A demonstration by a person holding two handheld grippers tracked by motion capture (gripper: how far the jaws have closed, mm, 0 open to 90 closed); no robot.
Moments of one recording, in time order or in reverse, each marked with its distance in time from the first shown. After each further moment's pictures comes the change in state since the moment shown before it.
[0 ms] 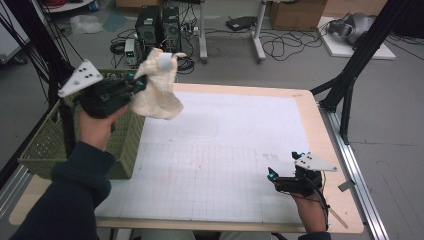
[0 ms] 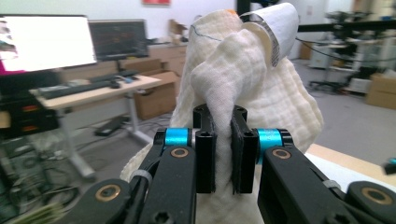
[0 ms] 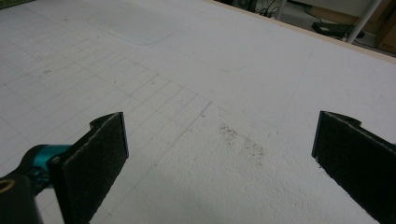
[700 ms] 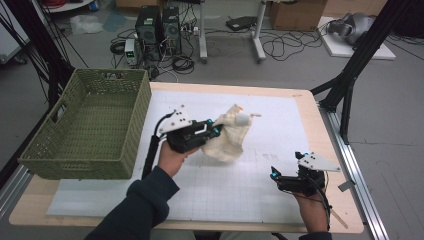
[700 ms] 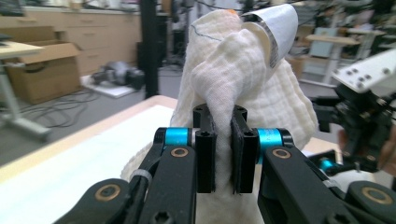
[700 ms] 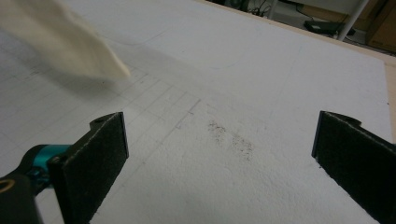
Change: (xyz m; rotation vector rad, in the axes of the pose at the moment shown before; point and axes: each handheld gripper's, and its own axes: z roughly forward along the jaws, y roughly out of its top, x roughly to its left) left arm -0.110 -0.105 0.105 0.067 -0.345 -0.087; right arm -0.006 -0.003 -0.003 -0.006 -0.029 0.021
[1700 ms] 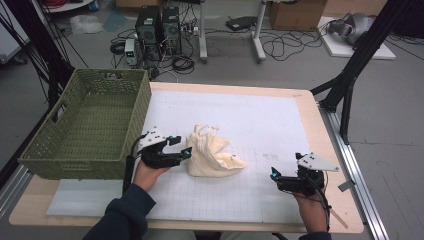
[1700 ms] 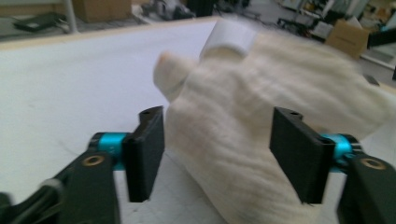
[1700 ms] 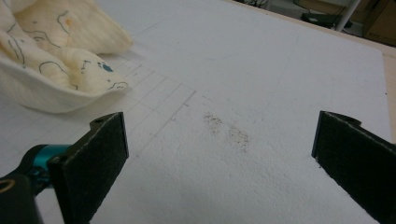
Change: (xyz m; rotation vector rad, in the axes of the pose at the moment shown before) left arm 0.041 -0.071 -0.083 0.174 0.287 -0.155; right arm -0.001 -0.003 0.004 0.027 -0.013 0.003
